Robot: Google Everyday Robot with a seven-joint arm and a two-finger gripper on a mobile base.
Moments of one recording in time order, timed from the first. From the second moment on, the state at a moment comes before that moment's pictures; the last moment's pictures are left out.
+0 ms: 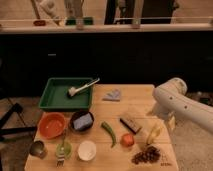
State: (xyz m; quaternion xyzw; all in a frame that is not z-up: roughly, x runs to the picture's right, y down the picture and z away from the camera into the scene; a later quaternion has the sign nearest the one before) arm 0.297 0.180 0.754 -0.33 -0.06 -0.37 0.87
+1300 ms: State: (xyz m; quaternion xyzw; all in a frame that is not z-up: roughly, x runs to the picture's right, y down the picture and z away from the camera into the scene) arm 0.312 0.229 0.805 -0.36 -0.14 -0.31 0.87
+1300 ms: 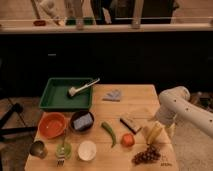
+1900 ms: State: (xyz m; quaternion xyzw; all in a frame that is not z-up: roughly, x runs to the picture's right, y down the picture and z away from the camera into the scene) arm 0.295 0.234 0.823 -0.38 -0.16 -0.32 0.85
